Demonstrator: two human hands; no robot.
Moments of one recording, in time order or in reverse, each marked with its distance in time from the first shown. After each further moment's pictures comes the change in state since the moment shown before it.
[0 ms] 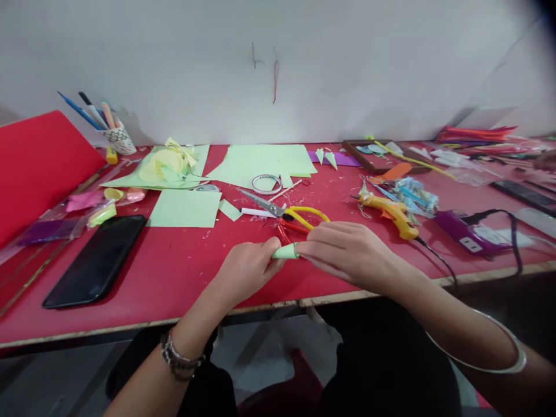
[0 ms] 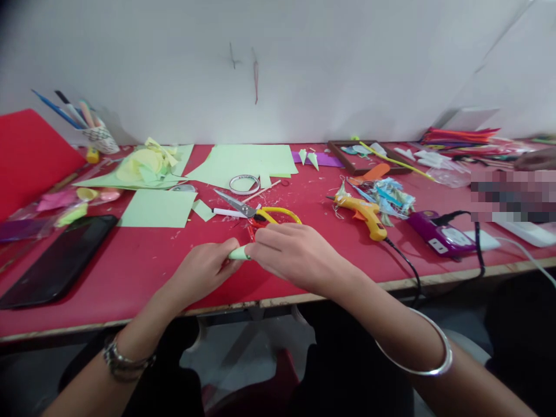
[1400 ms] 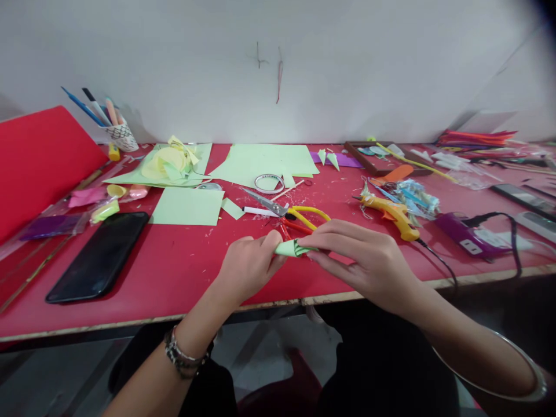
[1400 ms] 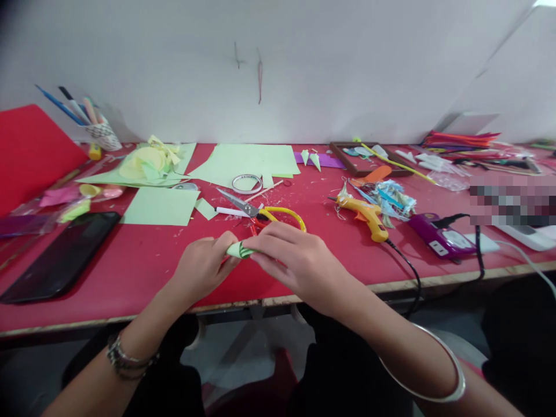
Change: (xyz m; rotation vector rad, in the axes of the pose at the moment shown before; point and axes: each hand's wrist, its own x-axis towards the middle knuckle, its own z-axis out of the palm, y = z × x) left_hand -0.004 0.000 0.000 0.122 0.250 0.040; right_hand 0.003 -0.021 -0.007 0.331 0.167 0.244
